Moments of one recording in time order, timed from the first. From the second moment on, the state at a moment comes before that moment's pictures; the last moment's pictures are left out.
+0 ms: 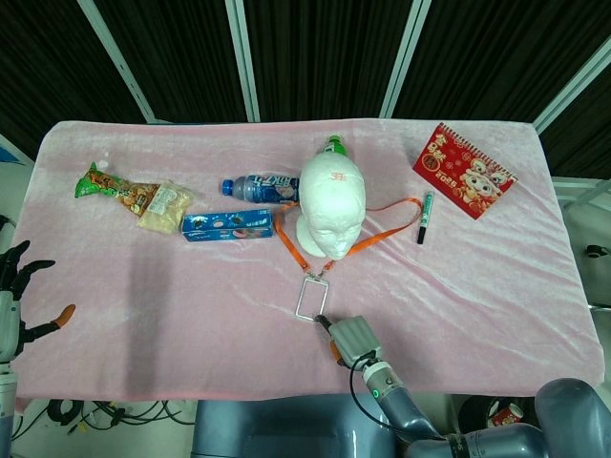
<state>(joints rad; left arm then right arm) -0.10 -1.22 -0.12 -1.63 1.40 1.57 -0.10 0.73 -1.71 -0.01 -1.77 -0.77 1.11 -0.75</state>
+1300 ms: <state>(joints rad) -0.09 -1.22 -0.14 -1.63 1.40 1.57 -0.10 0.66 -1.56 -0.11 -1.92 -0.82 1.16 -0.75</state>
